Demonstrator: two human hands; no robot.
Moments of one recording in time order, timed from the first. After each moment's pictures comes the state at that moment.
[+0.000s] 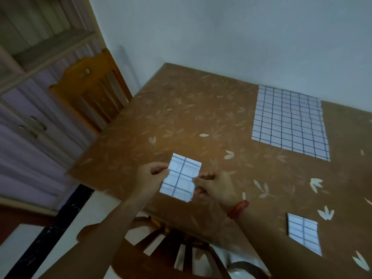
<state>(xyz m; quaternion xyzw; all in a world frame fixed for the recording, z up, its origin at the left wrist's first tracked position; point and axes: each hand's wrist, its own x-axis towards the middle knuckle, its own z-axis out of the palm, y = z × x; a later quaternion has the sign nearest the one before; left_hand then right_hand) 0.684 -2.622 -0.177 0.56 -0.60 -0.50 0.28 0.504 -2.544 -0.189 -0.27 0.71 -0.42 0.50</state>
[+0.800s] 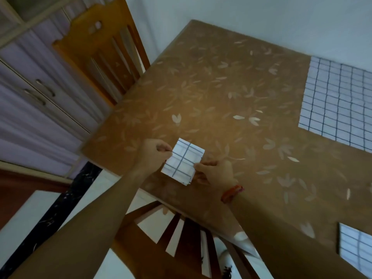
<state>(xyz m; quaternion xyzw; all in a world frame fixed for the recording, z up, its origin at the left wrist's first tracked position) 0.743 -2.732 -0.267 0.58 -0.67 -0.42 0.19 0.571 -2.636 -0.270 -0.15 0.73 -0.39 0.54</state>
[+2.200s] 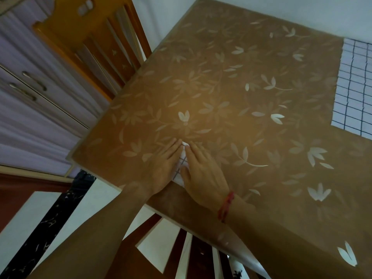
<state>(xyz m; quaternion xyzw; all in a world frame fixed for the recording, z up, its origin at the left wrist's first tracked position) 0.759 -2.757 -0.356 0.34 -0.92 -0.16 0.06 0.611 -2.676 -0.318 -0.69 0.68 -0.22 0.14</state>
